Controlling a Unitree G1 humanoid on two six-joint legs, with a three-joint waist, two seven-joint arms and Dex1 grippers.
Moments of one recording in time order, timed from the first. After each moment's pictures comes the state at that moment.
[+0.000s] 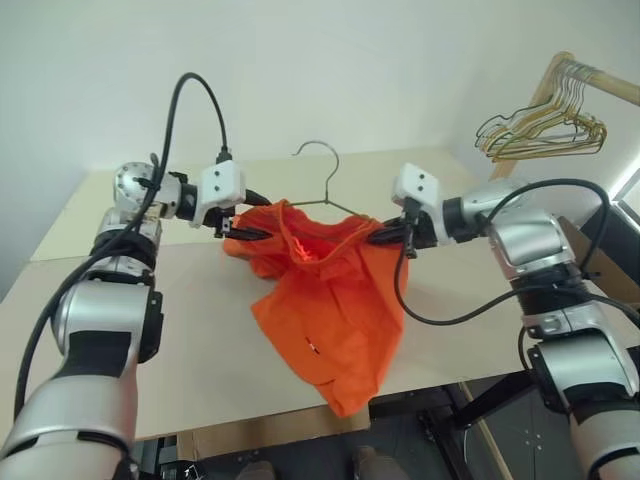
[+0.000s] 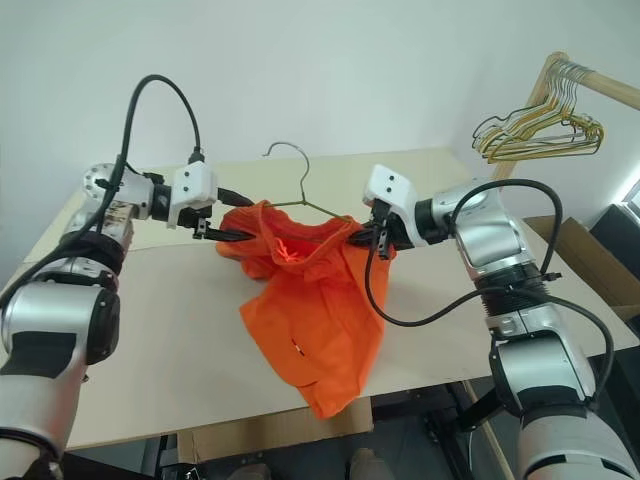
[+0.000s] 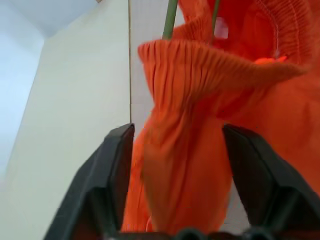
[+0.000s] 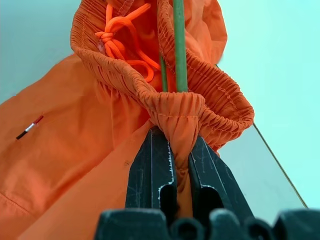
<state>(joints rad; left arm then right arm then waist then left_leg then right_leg) -1.24 0.60 -0.08 1.26 0.11 -0.52 -1.41 -0.95 -0.64 0.24 0.29 0.11 0.50 1.26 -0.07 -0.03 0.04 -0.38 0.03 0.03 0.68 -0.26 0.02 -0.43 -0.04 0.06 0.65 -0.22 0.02</state>
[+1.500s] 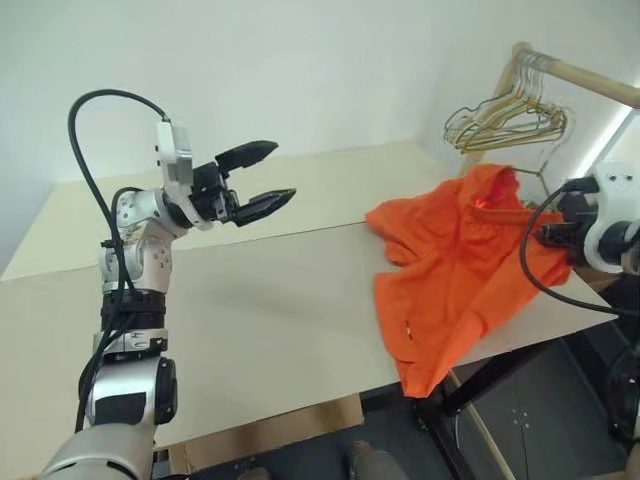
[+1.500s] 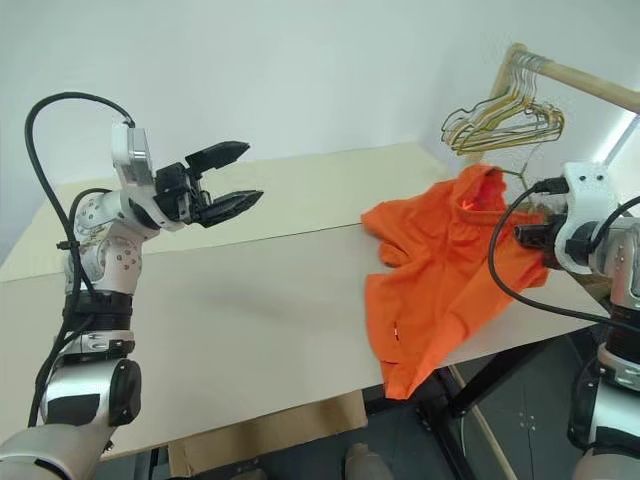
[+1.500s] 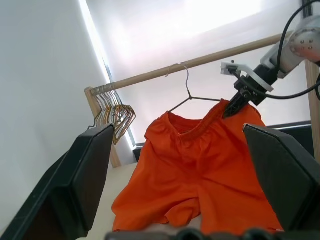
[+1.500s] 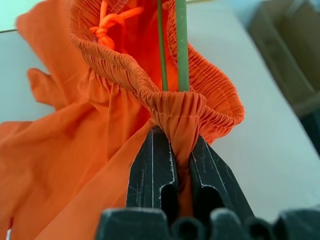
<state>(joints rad) -0.81 0.44 0.20 0.28 -0.57 0.21 -1.25 -0.72 -0.86 -0.33 -0.06 0.15 1.51 0.46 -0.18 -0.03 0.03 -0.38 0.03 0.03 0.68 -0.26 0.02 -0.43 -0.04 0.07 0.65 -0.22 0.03</state>
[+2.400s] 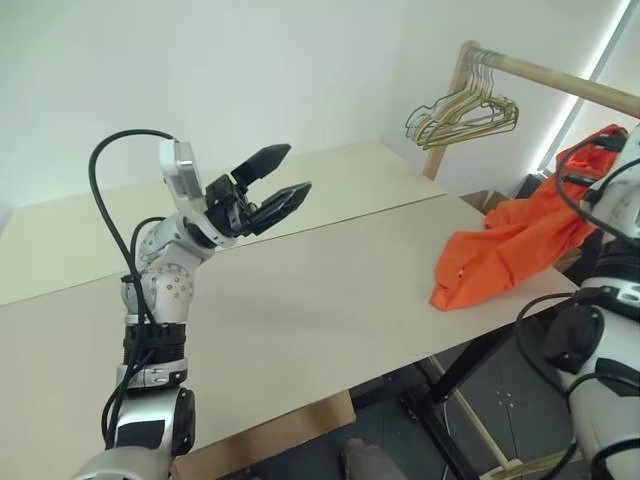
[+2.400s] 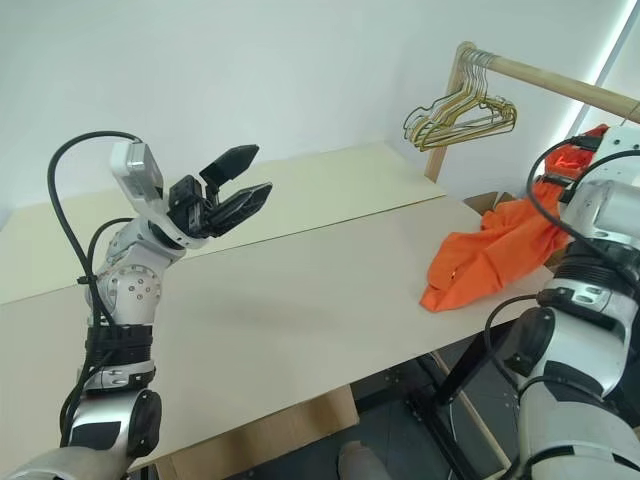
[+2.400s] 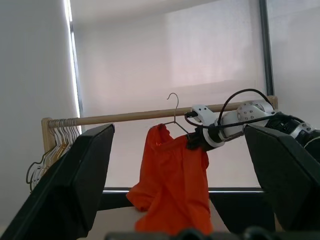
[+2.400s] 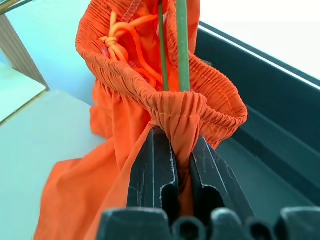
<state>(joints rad) -0.65 0.34 0.20 0.05 -0.72 0.30 -1.07 -1.14 -0.68 -0.53 0.71 0.00 0.92 -0.15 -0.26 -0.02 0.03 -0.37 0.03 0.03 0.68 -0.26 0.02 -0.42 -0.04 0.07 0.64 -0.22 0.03</state>
